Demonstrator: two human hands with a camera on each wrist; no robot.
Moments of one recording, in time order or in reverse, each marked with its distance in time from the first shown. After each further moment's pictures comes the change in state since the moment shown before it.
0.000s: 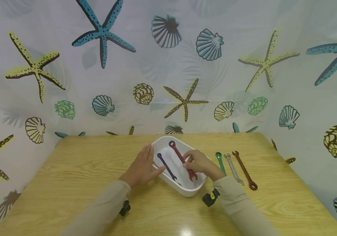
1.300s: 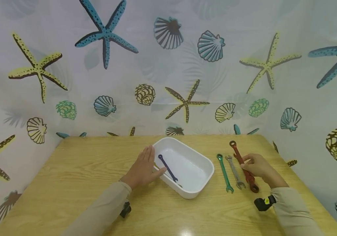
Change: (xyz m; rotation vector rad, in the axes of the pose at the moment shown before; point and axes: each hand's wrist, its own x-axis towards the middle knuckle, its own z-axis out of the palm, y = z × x) left_hand -0.003 -0.004 0.002 0.004 0.026 0.037; right_hand -0.078 0.106 -0.120 -0.061 0.157 0.105
